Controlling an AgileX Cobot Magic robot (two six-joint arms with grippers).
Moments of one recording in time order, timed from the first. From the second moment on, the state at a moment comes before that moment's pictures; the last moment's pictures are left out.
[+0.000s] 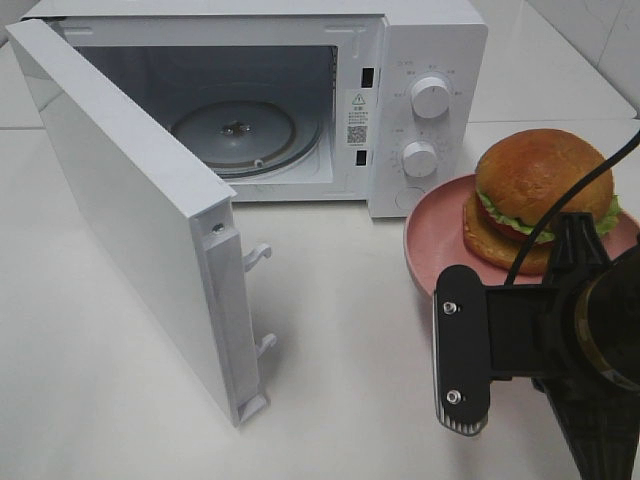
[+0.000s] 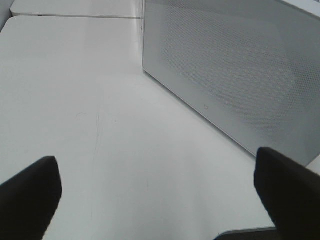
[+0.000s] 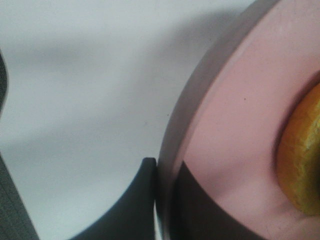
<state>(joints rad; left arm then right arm) 0.00 -0.01 -0.52 -0.15 1.08 0.04 1.03 1.31 -0.59 -0.66 0.84 0.00</state>
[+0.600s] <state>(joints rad) 0.00 -0.01 -0.52 -0.15 1.08 0.04 0.97 1.31 -0.59 -0.68 0.67 -0.31</state>
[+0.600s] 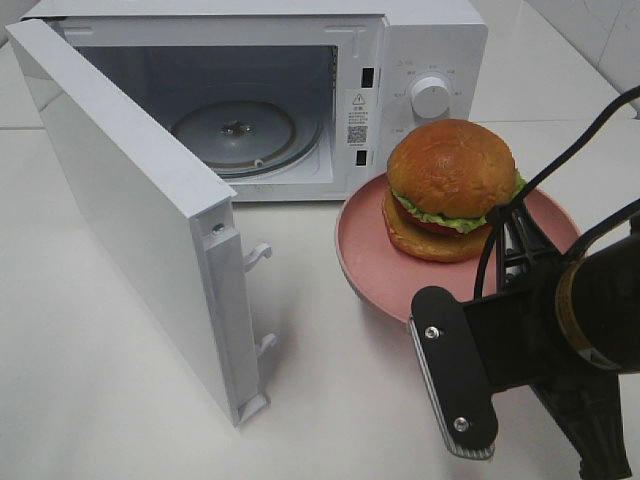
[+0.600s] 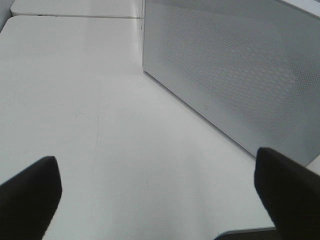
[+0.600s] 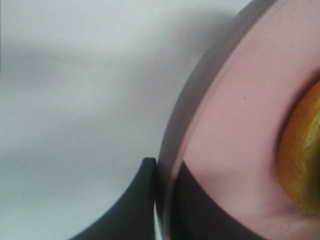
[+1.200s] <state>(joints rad) 0.00 -0.01 -0.52 -0.15 1.08 0.04 0.76 1.31 -0.58 -0.55 0.47 -0.81</state>
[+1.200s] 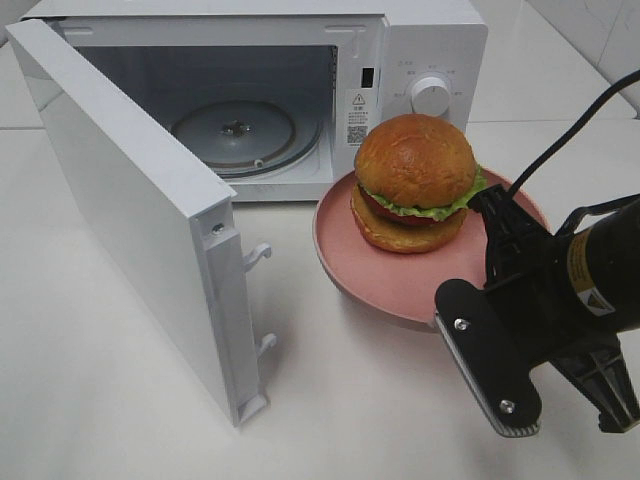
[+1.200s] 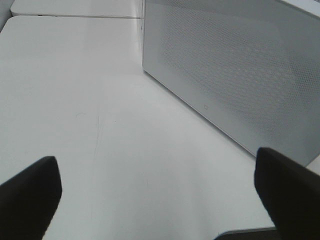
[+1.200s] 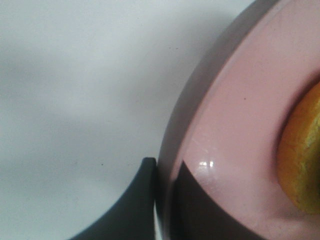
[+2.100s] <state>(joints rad) 0.00 -0.01 -0.52 -0.15 1.08 0.04 0.54 1.31 -0.58 -0.04 0.41 -1.61</state>
